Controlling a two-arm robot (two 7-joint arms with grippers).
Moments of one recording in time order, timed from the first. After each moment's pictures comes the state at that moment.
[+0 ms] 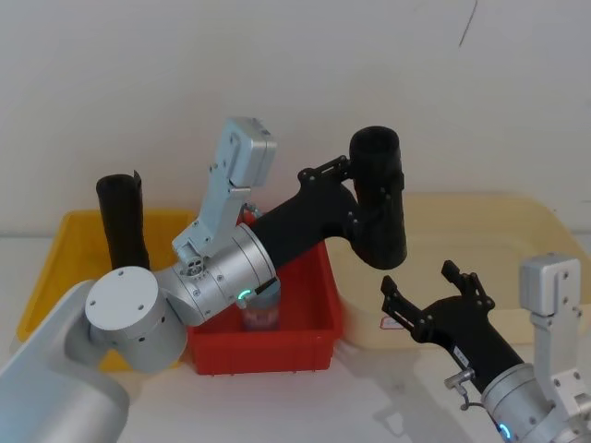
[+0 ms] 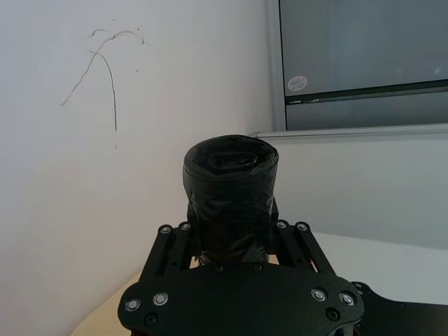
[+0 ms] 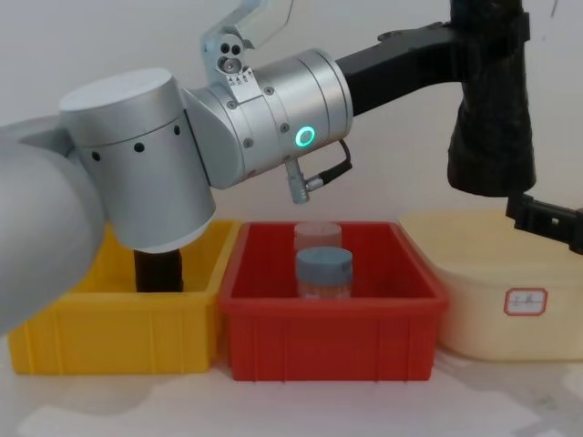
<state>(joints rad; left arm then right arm) -0.62 0.05 0.53 -1.25 -0.43 -0.16 -0.64 -0.03 0.30 -0.19 -1.78 0.31 0.04 0.12</state>
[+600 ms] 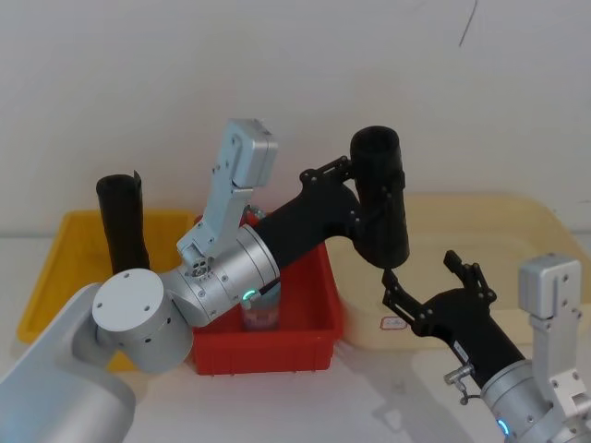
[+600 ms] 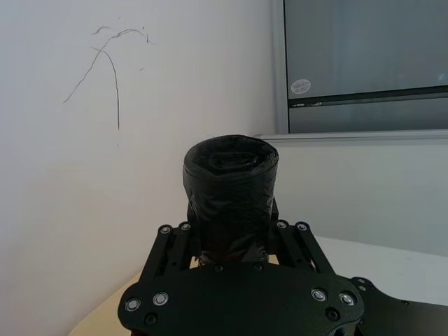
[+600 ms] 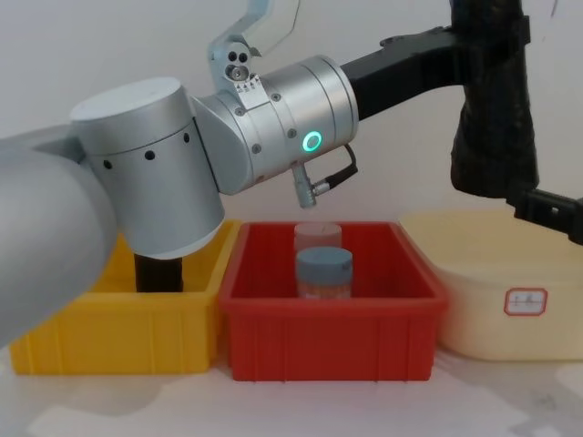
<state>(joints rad) -0.63 0.04 0.54 -1.22 -0.45 -0.17 -0.63 -0.01 0.29 -0.19 -1.75 0.26 -0.03 0.13</state>
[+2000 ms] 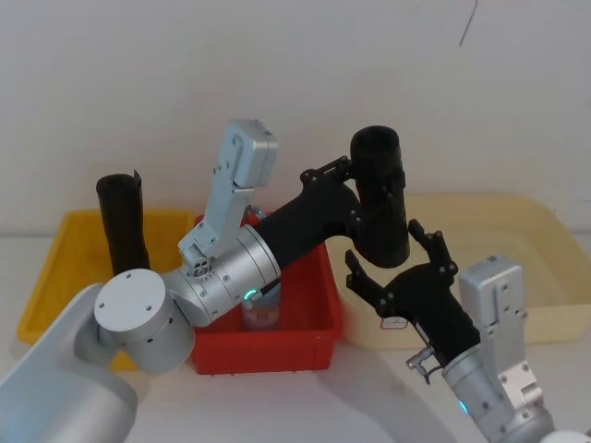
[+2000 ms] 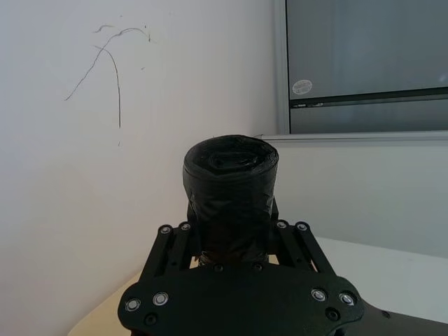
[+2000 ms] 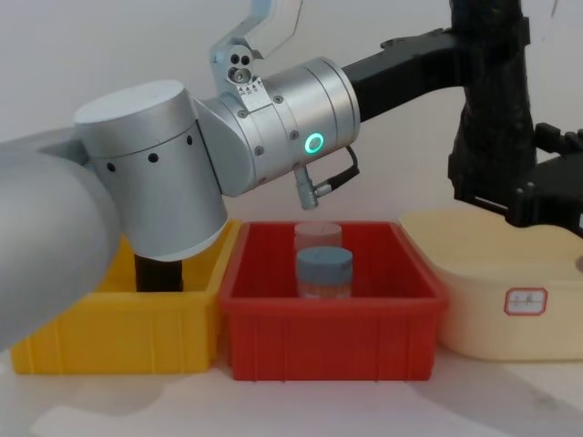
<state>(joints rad) -0.63 0.04 0.54 -1.21 -0.45 -0.18 -0.62 0.09 0.25 -0.25 -1.61 0.05 -0.26 0.15</state>
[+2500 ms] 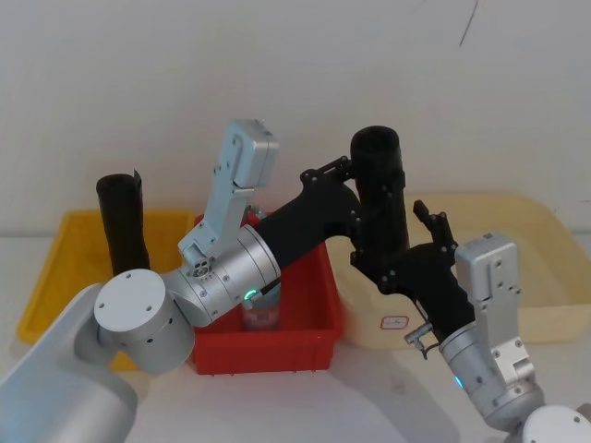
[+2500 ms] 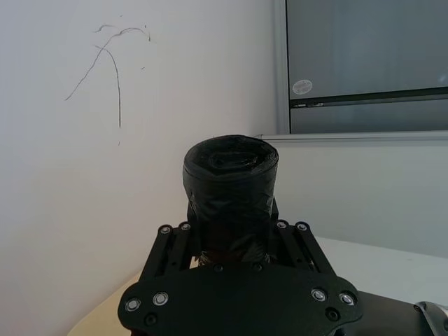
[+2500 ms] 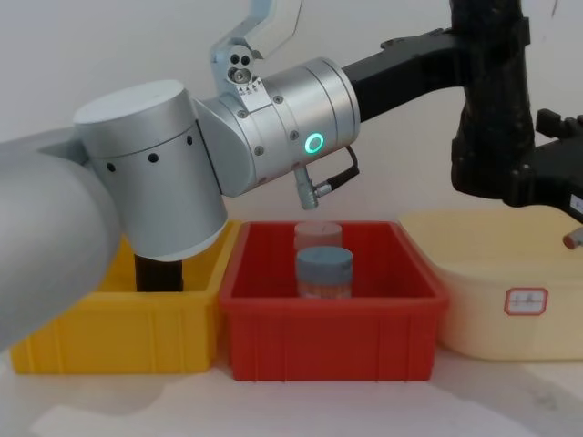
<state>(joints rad) -0.63 0.04 0.54 -1.21 -0.45 -0.18 -0.62 0.17 0.21 -0.23 -1.53 0.02 -0.27 0.13</state>
